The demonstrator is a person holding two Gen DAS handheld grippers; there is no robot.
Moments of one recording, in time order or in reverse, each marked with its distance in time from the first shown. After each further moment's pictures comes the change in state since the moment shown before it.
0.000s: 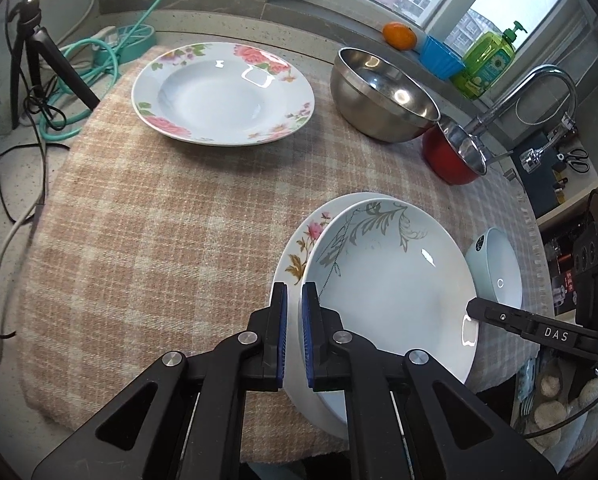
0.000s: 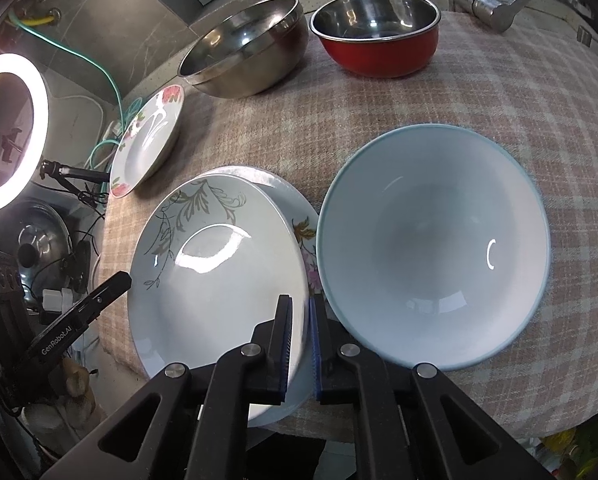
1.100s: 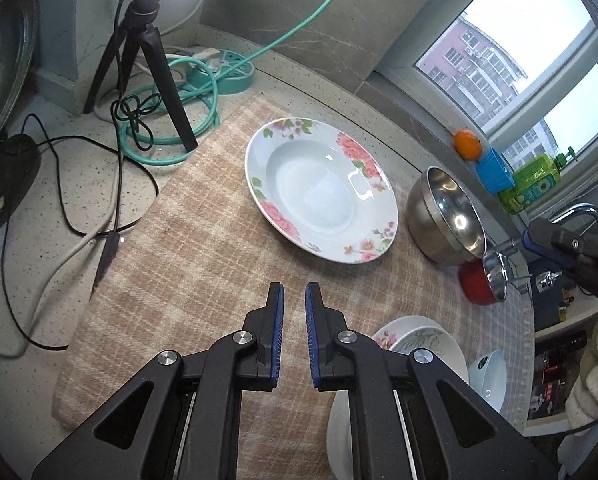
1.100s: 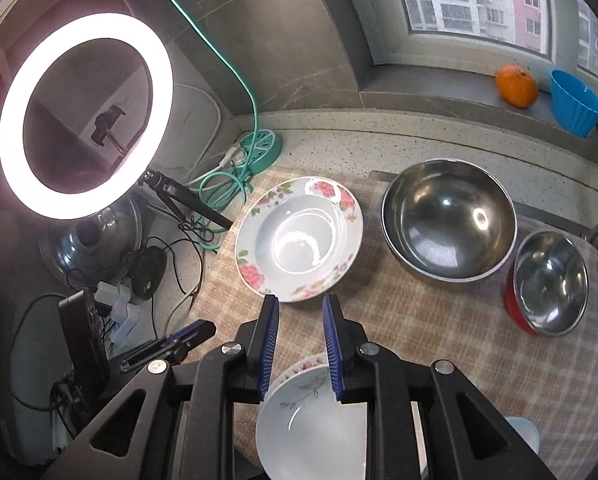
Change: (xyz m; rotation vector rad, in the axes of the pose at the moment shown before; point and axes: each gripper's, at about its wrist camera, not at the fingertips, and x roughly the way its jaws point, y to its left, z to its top) left arm -0.029 0.068 0.047 -0.300 -0.171 0.050; right arm -0.030 0.170 0.139 -0.399 -0.062 0.150
